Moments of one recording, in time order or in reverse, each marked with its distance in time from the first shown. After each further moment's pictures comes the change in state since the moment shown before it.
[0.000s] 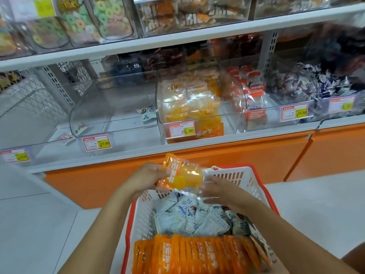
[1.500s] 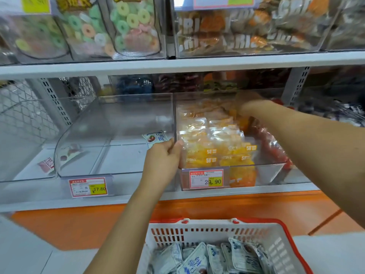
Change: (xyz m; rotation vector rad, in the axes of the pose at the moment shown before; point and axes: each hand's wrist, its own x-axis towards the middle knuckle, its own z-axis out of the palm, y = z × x) left_hand 0.082 0.101 -0.038 0.312 0.654 0.495; right_hand 0.183 -0.282 -0.096 -1.468 0.681 -0.106
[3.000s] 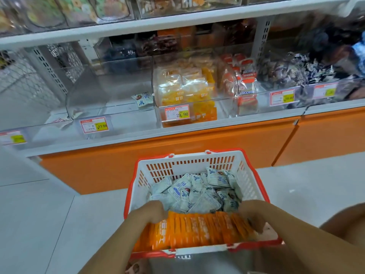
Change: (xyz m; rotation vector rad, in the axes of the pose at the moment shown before) left_hand -0.220 -0.129 0.042 0.759 -1.073 -0.329; right_hand -0.376 0.078 0.210 0.061 -1.031 0.174
